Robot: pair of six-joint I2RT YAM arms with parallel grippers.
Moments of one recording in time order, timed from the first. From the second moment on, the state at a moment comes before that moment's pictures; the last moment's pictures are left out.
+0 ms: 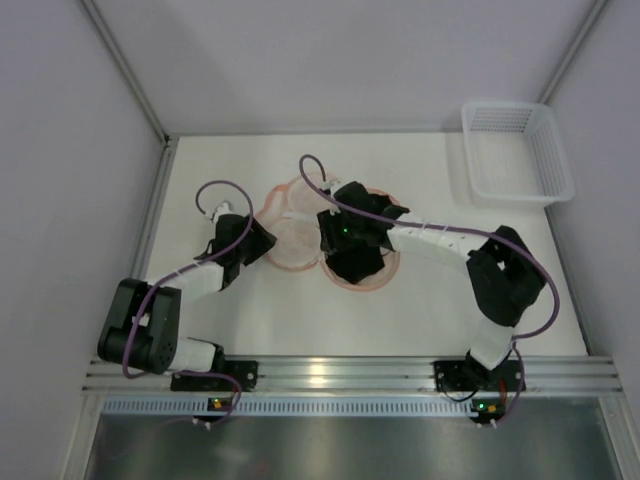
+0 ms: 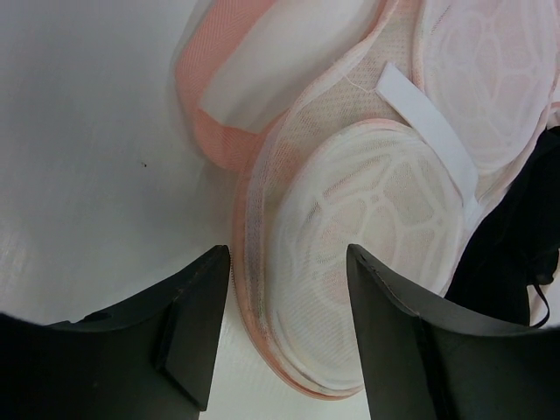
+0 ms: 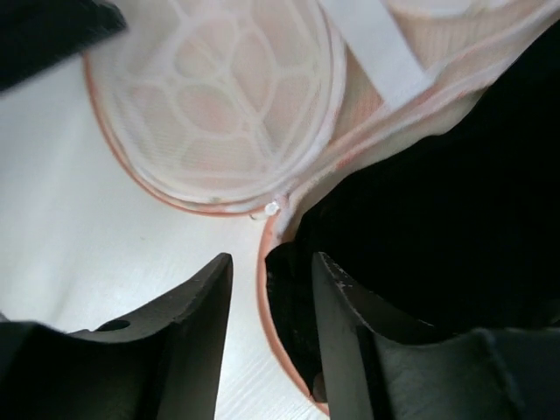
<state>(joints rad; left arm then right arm) -0.23 1.38 0.52 0.20 -0.02 -0.81 0.79 1.80 1.21 -0.25 -0.11 0.32</state>
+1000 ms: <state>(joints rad) -0.48 1.15 0.50 0.41 -0.21 -0.36 0.45 1.27 0.70 -0.25 0.14 0.48</state>
